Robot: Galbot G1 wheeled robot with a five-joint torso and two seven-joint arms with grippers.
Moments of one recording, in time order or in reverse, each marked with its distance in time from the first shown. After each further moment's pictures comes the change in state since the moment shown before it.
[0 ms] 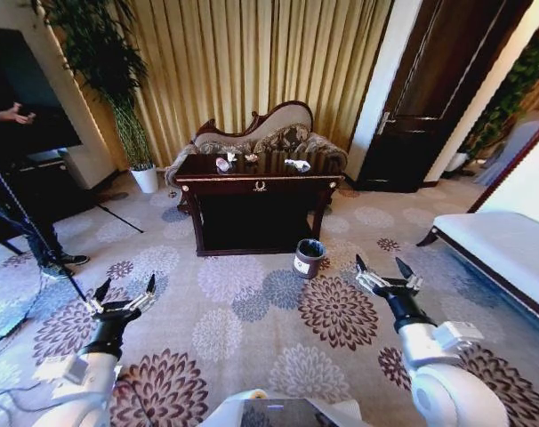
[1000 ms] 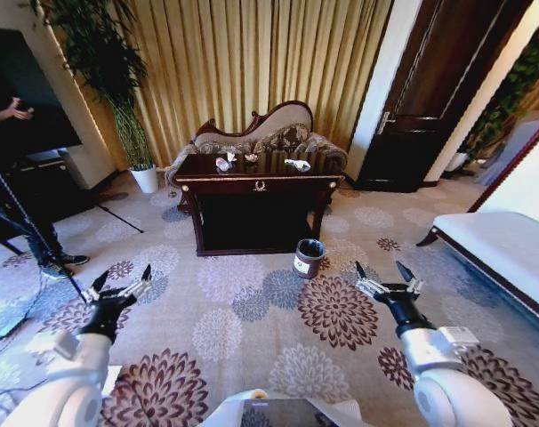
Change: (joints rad) left arm -0.167 0.042 -0.064 -0.025 -0.115 0.237 0.026; right arm -0.011 0.021 0.003 -0.040 -0.045 0.034 -0.034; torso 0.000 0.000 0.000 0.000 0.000
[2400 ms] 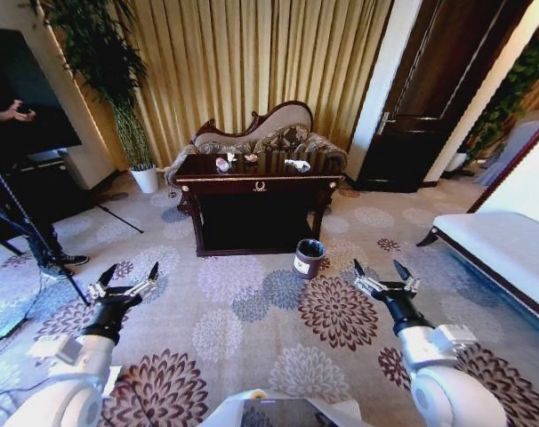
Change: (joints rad) left arm 0.033 -0.020 0.005 0.001 0.049 -0.043 0.036; right arm 0.017 0.001 -0.012 0.000 0.027 -0.005 -0.004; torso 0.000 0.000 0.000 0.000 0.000
